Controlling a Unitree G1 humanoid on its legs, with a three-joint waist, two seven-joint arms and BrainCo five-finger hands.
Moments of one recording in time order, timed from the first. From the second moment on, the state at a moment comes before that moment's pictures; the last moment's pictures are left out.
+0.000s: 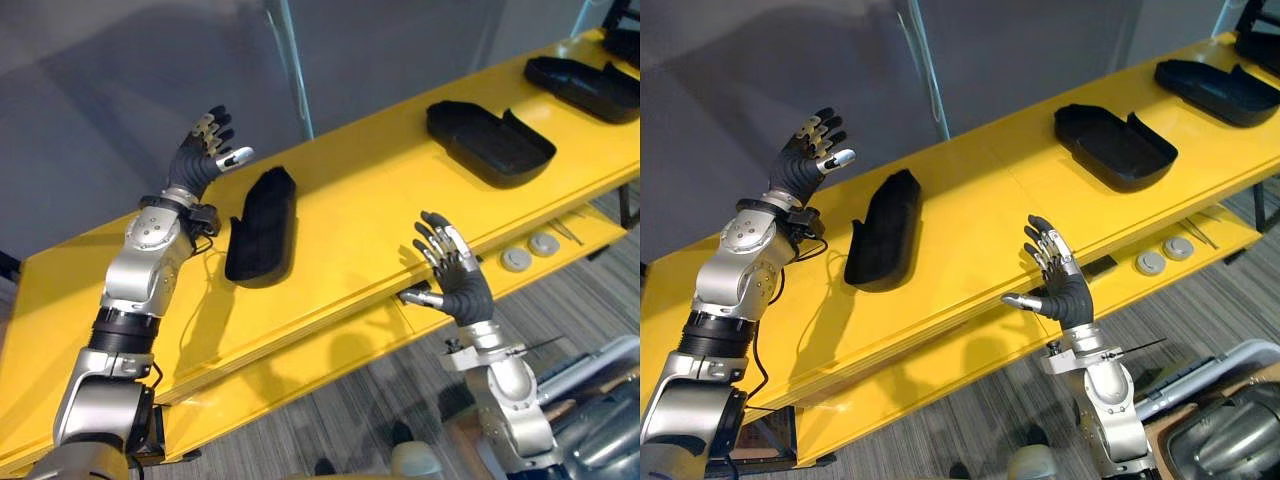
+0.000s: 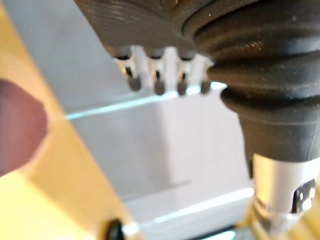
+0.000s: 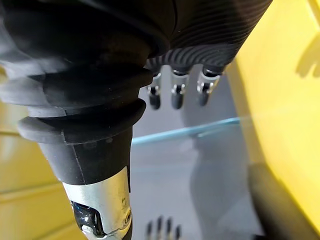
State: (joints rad) left arm -0.55 0.57 -0.01 -0.01 -0.61 0.16 -0.02; right arm 0.08 -0.29 0.12 -0.19 0.33 -0.27 0.05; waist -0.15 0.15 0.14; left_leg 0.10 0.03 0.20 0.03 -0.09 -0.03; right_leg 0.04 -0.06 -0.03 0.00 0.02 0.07
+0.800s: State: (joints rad) left arm 0.32 -0.05 0.28 -0.49 -0.30 -0.37 0.40; right arm 0.16 -0.09 0.05 -0.24 0.22 -0.33 -0.08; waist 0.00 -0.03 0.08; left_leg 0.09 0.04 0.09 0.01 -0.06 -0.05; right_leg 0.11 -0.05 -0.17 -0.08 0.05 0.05
